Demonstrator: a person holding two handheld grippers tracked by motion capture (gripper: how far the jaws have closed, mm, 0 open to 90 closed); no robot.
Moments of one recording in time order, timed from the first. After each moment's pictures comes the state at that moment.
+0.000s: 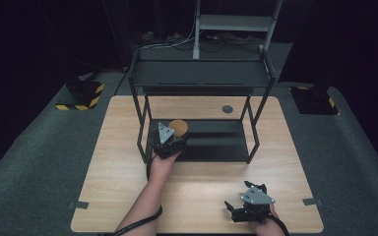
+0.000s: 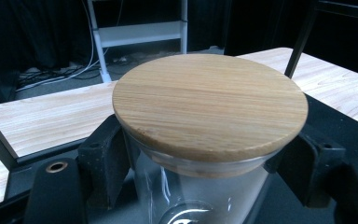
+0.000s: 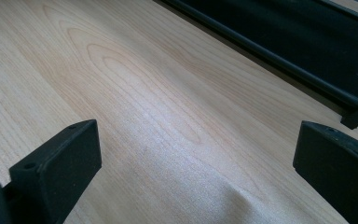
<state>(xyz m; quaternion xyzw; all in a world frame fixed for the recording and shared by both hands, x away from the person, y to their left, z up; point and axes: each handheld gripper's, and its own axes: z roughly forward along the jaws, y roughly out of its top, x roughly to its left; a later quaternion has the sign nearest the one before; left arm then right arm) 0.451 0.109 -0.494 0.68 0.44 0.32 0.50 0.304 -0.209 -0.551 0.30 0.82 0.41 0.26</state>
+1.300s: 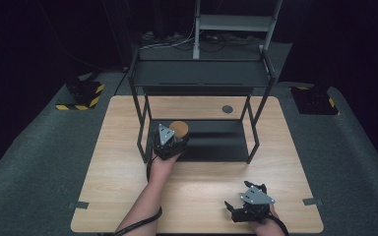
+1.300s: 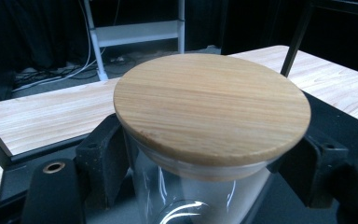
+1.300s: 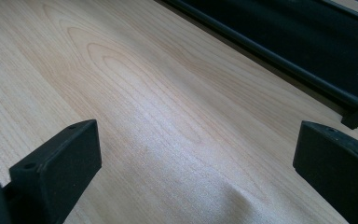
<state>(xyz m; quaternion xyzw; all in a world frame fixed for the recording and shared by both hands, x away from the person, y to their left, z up) 0.450 0.108 -0.497 0.68 0.43 0.31 0.50 0.304 -0.209 -0.551 0.30 0.82 0.41 0.26</state>
